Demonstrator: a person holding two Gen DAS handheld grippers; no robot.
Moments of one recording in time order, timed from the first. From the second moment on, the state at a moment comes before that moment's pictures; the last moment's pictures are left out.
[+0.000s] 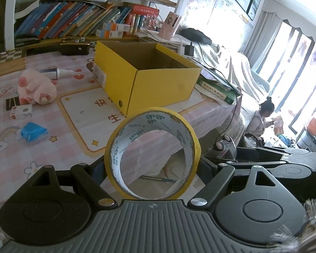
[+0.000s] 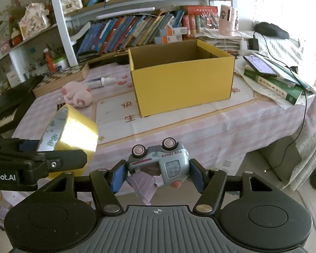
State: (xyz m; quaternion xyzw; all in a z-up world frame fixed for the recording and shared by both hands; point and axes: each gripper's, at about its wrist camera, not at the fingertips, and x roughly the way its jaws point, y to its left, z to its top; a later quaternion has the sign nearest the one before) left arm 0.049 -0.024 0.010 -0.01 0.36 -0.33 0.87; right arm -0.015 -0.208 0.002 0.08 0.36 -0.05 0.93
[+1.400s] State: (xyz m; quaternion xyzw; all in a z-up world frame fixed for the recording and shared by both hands) left arm 0.107 -0.122 0.036 -0.01 0.31 -0.27 0.91; right arm 0.089 -0.304 0.023 0.04 0.33 0.05 0.94
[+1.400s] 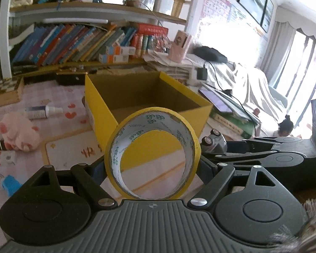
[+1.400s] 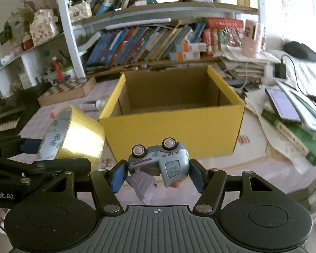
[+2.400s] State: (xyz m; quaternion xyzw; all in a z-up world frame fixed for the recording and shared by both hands) left arm 0.284 -0.214 0.053 0.19 0.31 -0.21 0.91; right arm 0.289 -0.334 0.023 -0.26 0.33 0.22 0.88
